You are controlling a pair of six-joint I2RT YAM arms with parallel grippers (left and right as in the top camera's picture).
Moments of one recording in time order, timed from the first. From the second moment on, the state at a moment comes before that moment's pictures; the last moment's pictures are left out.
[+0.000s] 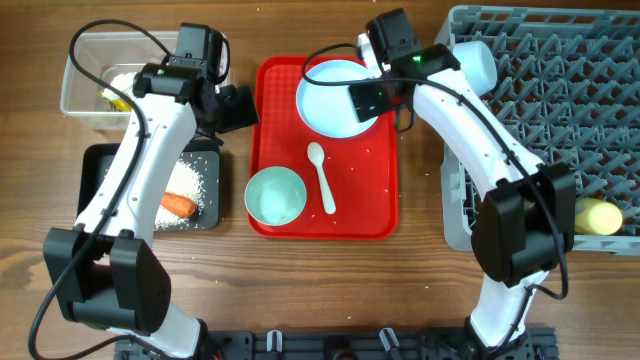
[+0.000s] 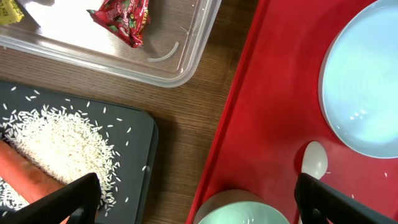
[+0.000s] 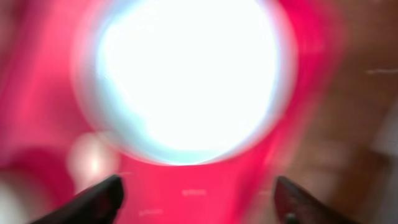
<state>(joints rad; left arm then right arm) -0.16 1.75 1.51 -1.01 -0.05 -0.43 0.38 2.00 1.71 -0.87 -0.09 0.01</state>
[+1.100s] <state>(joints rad) -0.16 1.75 1.51 -1.01 -0.05 -0.43 0.41 1.59 1.34 -0.74 -0.12 0.50</state>
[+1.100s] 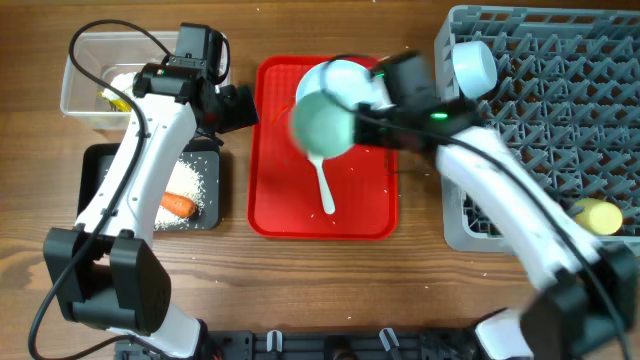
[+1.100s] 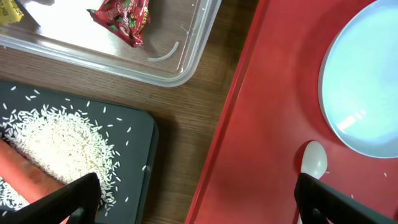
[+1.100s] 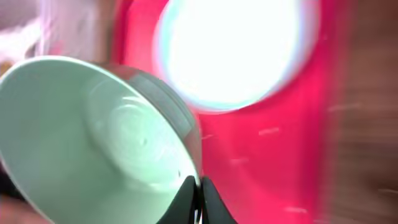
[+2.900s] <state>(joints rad) -0.16 1.75 1.51 -1.01 -0.05 -0.43 0.20 1.75 1.34 -0.70 1.14 -0.65</state>
